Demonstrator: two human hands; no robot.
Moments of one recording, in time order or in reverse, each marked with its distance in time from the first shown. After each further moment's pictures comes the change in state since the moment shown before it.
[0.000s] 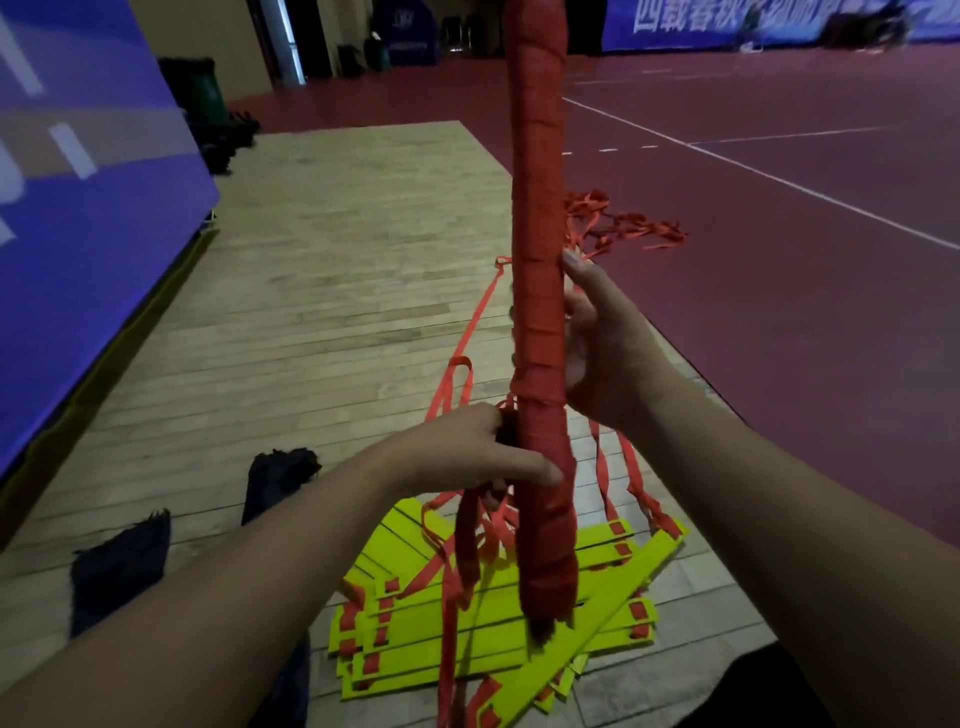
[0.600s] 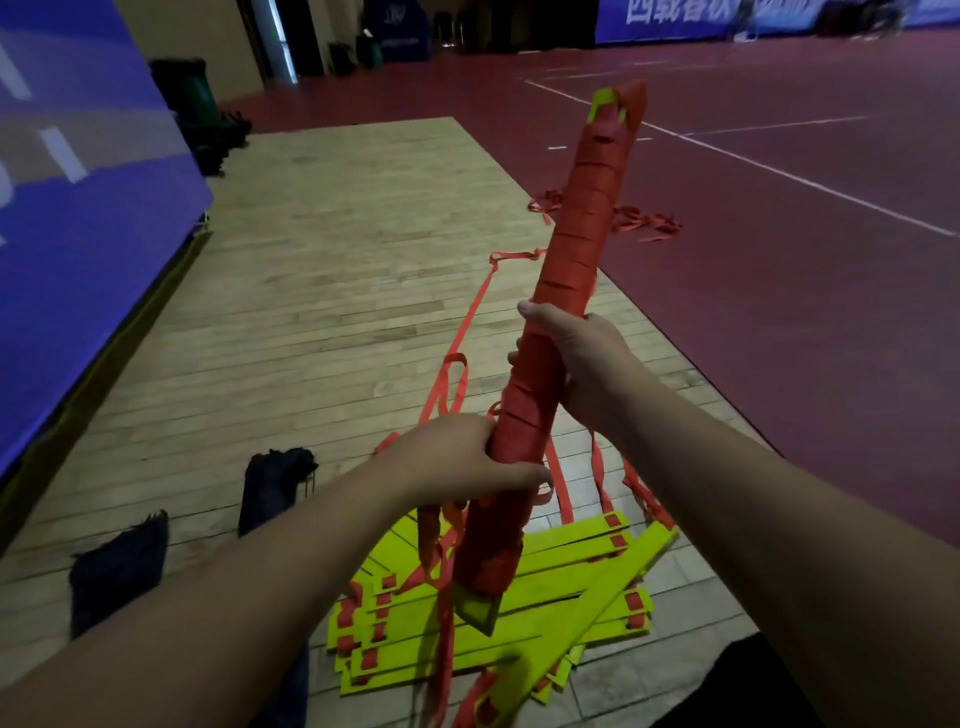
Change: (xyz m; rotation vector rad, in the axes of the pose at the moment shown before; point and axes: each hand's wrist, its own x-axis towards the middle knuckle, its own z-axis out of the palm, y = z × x) left_hand 0.006 -0.012 0.012 0.512 0.146 -0.111; right_hand 0.004 0.013 -0.008 -0.206 0.401 -0.049
